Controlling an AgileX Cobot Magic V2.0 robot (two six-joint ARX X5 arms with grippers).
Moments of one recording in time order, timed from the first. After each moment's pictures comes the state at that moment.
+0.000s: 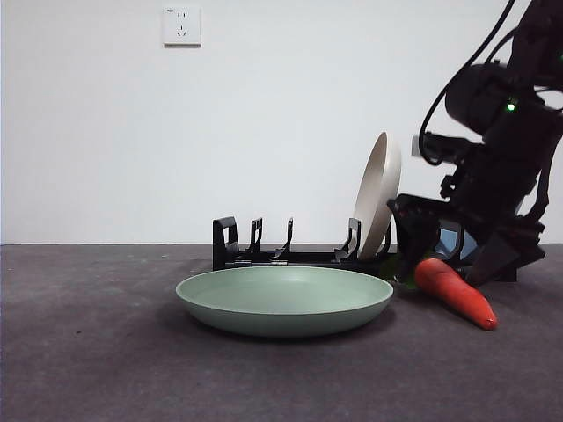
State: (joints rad) left arm -1.05 0.93 1.13 -0.64 -0.25 -0.13; right arm 0.24 1.78 1.02 -0.22 -0.15 -0.01
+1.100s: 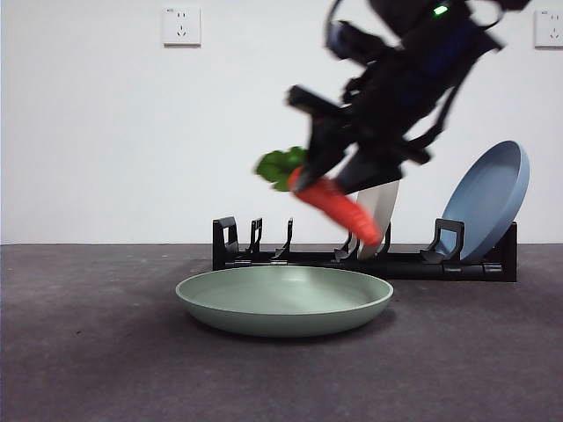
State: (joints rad) left arm -1.05 0.93 1.13 -0.68 -0.26 -0.13; right arm 0.58 1.63 1.03 -0.04 -0.13 0.13
